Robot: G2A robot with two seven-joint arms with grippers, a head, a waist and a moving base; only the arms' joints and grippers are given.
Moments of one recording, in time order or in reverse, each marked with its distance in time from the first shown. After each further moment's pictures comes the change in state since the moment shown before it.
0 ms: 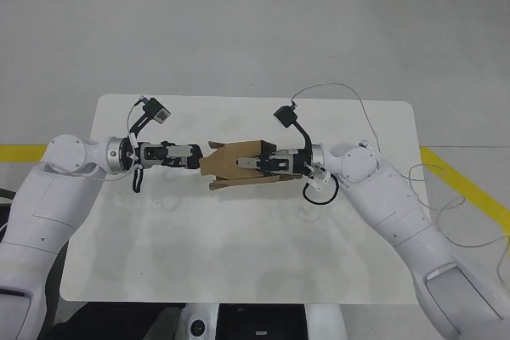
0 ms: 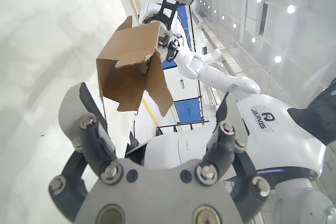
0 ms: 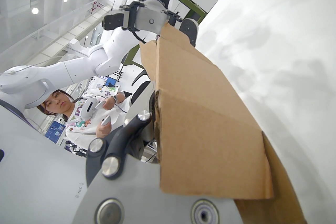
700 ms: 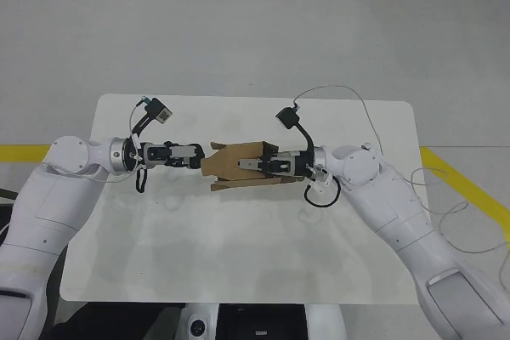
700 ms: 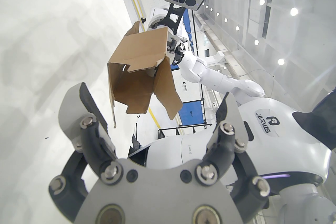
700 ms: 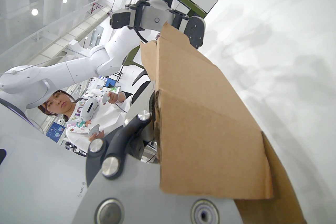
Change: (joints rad) left arm 0.023 0.003 -0.017 -0.050 0.059 0.002 0.036; right arm -0.037 0.013 0.032 -0.049 -0.037 0.056 -0.029
